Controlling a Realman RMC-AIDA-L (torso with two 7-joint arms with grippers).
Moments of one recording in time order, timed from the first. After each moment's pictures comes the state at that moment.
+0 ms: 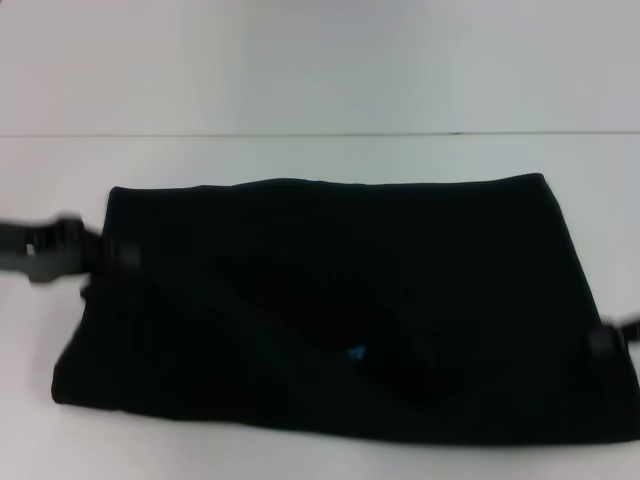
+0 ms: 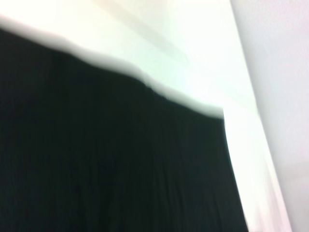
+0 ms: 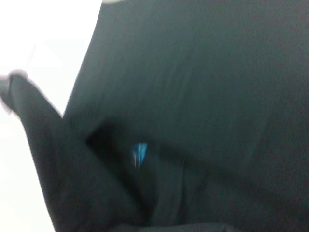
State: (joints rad) left arm -0.72 -1.83 0.27 0.55 2.53 1.72 -2.37; right arm 0.71 1.86 -0.44 -0.63 -2.60 -1.79 2.20
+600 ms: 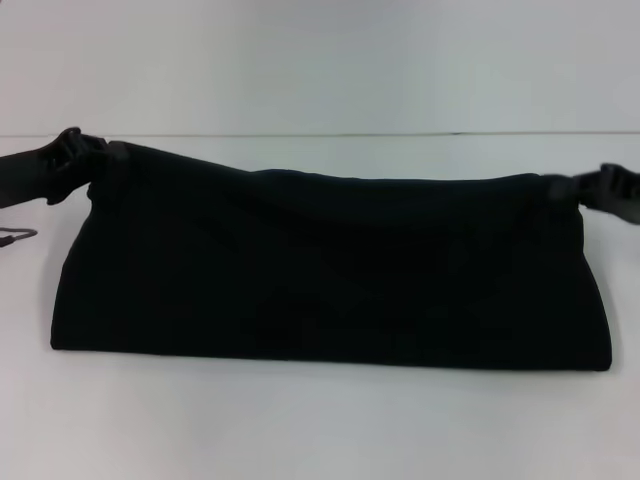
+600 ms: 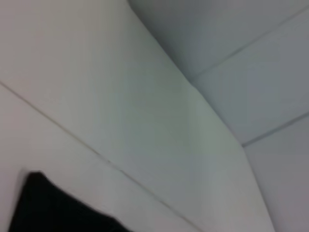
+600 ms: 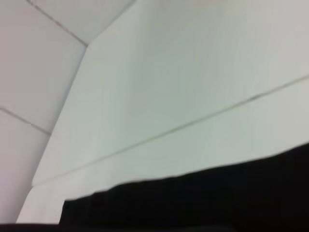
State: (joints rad) left arm -0.71 -1.93 0.17 0.46 2.27 1.21 -2.26; right arm 0.73 1.92 -0.38 -0.49 -2.30 -1.26 2.24
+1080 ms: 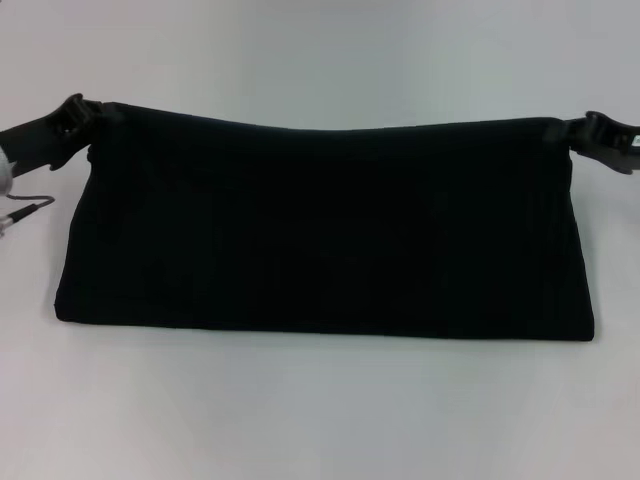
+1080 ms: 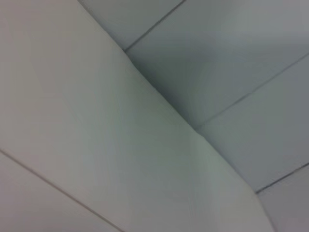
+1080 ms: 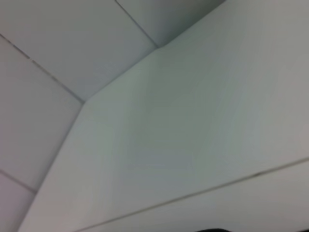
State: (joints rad) left arm -0.75 -1.99 0.19 0.46 2.14 1.01 -2.14; right arm 0.78 1.96 -0.38 -0.47 -2.19 -1.05 2.16
